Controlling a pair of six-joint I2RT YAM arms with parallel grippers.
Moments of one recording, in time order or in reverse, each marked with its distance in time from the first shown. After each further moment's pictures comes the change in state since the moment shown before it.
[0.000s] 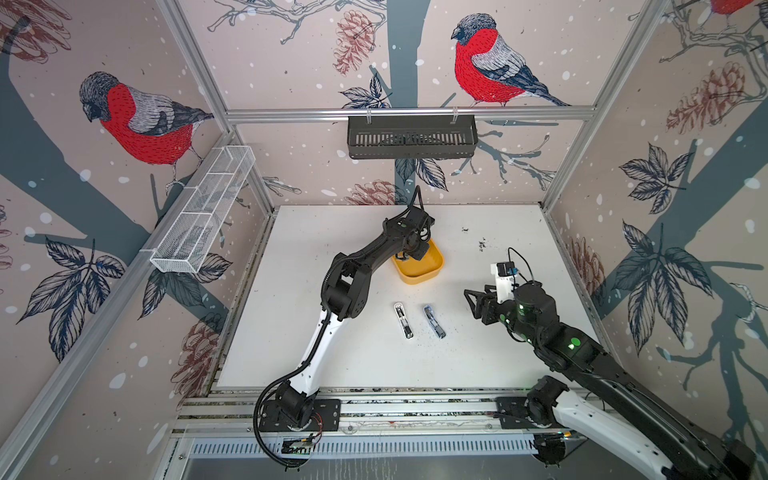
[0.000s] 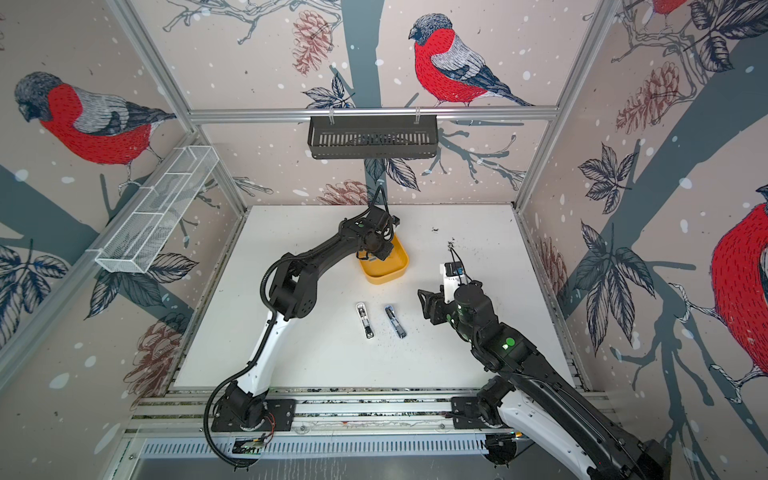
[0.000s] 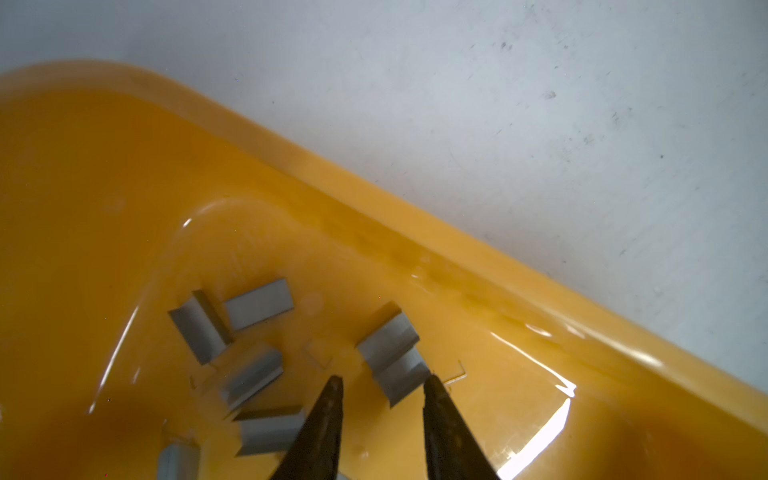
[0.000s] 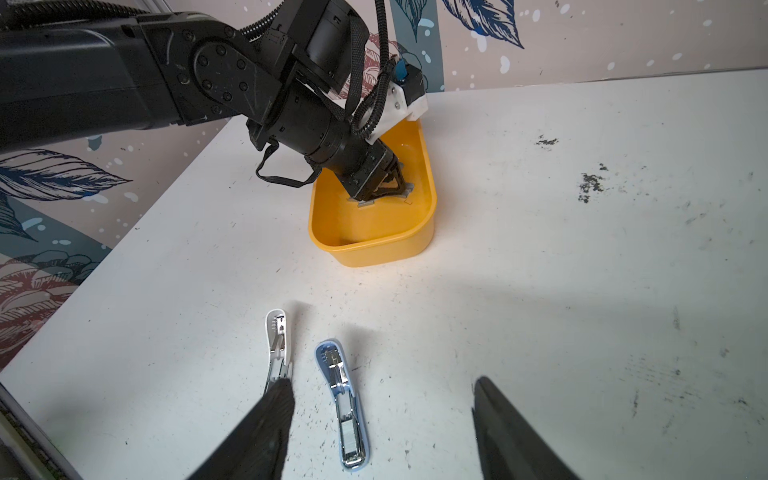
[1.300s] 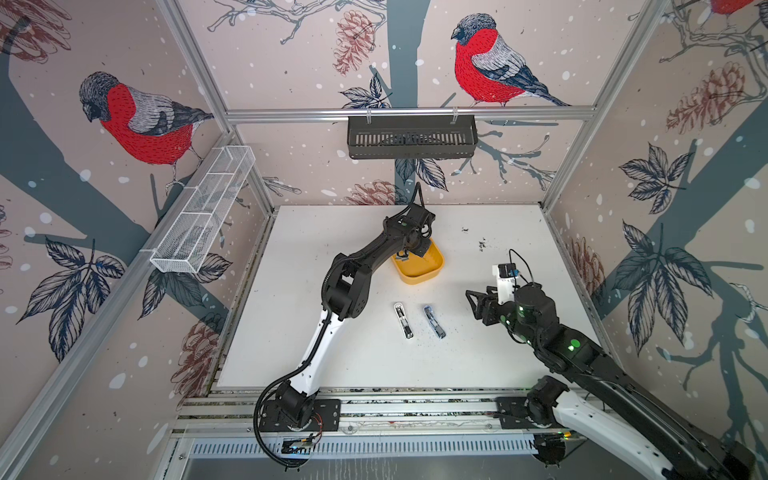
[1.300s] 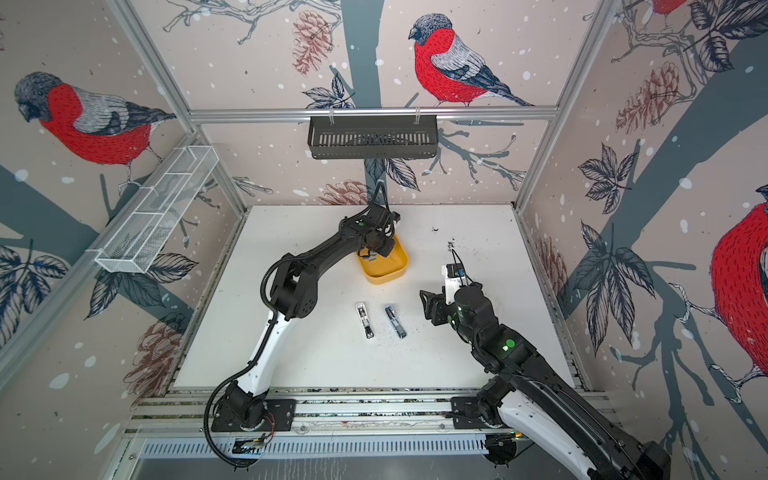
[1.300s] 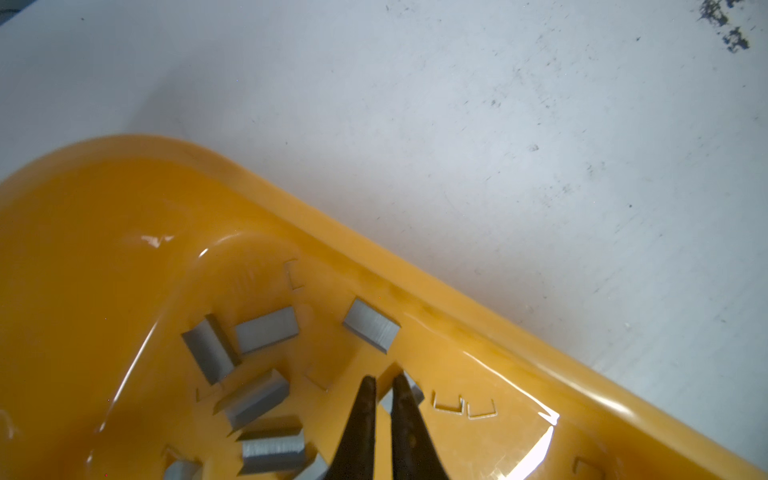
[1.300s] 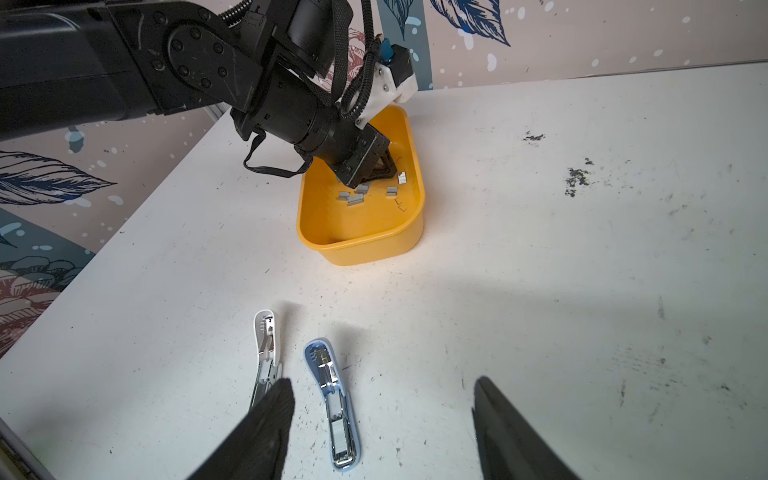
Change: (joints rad) left arm 0.001 0.005 0.037 0.014 -0.002 -0.026; right arm -0.003 -0.014 -0.019 -0.001 0.025 -0.001
